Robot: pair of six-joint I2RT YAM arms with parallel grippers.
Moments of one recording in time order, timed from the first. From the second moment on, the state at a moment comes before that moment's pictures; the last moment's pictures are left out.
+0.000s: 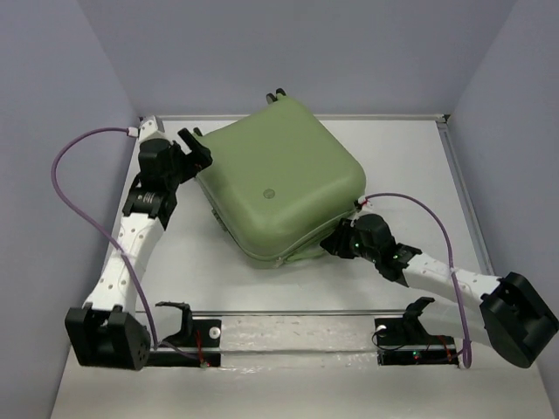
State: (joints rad) left arm -0.15 1.05 0.99 -0.27 -0.10 -0.57; right arm 0.69 1.14 0.41 0.15 -0.01 0.76
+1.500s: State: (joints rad) left arm 0.04 1.56 1.07 0.18 0.05 -0.78; right arm 0.50 1.17 0.51 -0.02 -0.12 0.64
